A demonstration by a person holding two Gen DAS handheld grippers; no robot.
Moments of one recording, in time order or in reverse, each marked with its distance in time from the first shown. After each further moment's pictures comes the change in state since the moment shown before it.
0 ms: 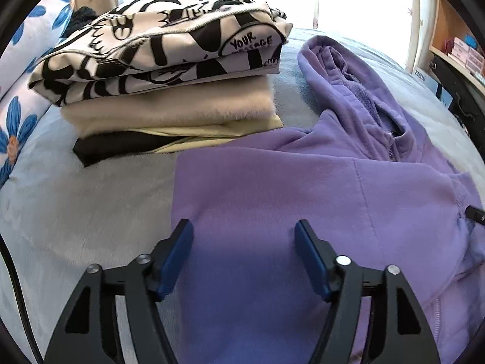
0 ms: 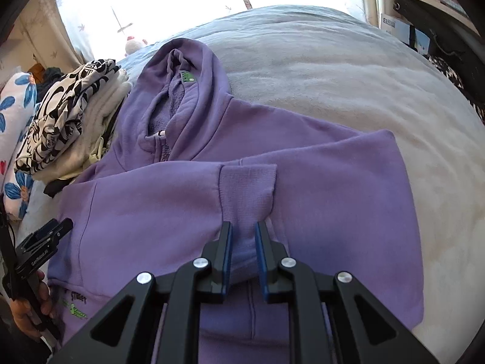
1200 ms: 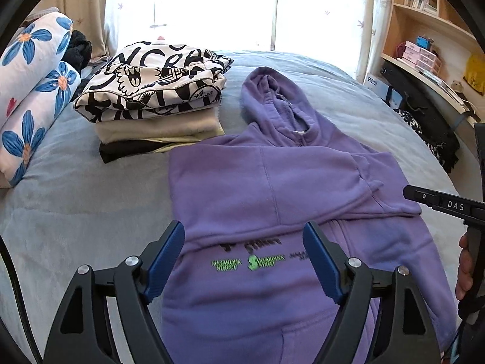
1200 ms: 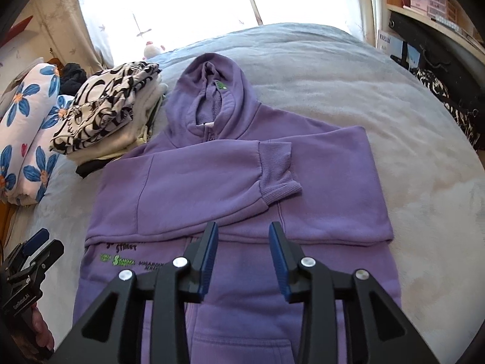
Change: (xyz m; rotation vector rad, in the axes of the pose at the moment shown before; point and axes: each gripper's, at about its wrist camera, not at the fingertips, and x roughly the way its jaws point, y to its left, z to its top) left arm -0.174 -0.018 -0.061 0.074 -0.078 -0.141; right arm -0.110 0.040 -0.058 -0.047 -0.050 -0.010
